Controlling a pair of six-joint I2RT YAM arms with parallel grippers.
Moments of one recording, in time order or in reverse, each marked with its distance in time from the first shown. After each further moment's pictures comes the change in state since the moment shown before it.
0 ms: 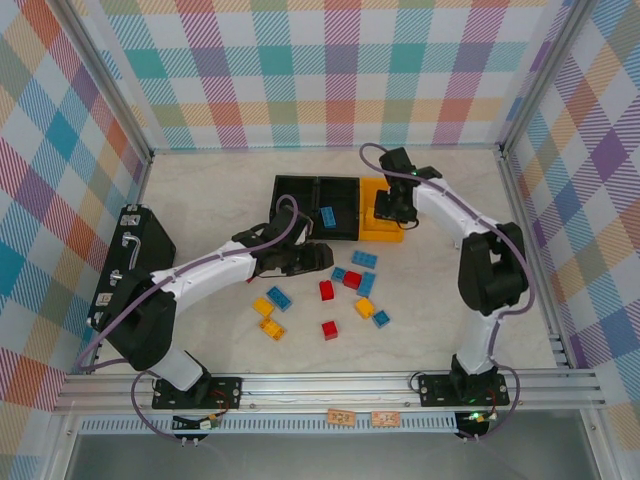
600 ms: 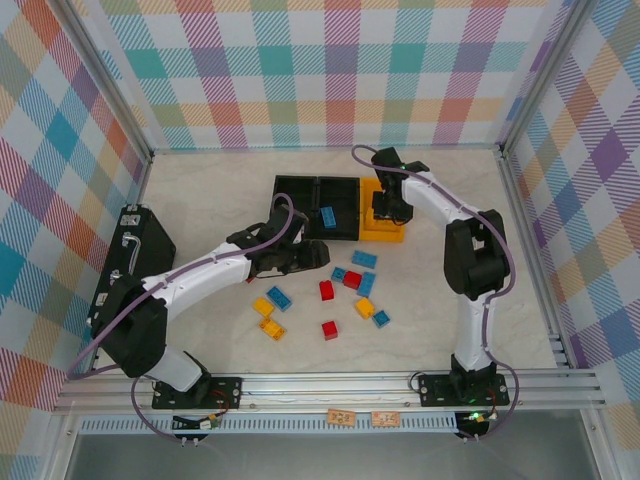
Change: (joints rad) left arm -0.002 -0.045 -0.001 -0.031 -0.063 0.001; right arm 0.000 0.142 0.118 -0.075 0.065 -0.035
